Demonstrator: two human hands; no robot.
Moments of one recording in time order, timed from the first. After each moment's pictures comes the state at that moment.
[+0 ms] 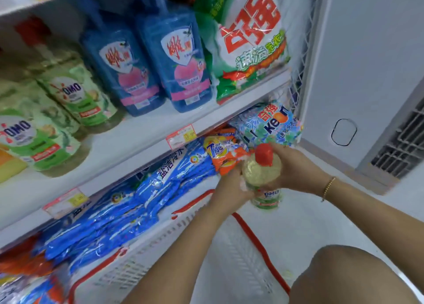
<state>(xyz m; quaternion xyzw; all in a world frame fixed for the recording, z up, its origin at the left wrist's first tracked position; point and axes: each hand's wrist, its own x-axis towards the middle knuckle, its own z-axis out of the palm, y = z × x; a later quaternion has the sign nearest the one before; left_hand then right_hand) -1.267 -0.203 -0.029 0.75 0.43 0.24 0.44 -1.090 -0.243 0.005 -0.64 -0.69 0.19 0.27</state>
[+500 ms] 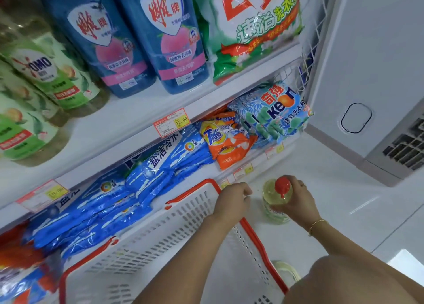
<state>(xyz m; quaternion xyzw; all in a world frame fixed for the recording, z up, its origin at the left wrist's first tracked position) -1.267 -0.210 -0.100 0.79 0.52 0.05 0.32 -1.088 -0.272 -0.158 -0.77 -0.47 0.29 0.31</state>
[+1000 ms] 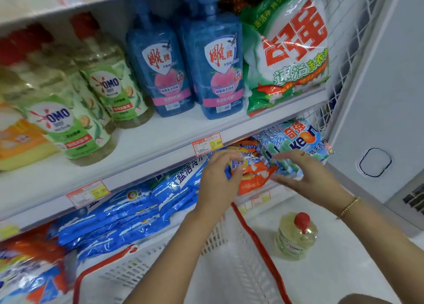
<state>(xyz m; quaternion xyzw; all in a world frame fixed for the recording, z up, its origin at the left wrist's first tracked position) -1.316 -0.187 0.037 0.73 0.48 0.41 0.26 -1.109 -0.222 0.033 -0.63 -0.69 0.20 0.29</state>
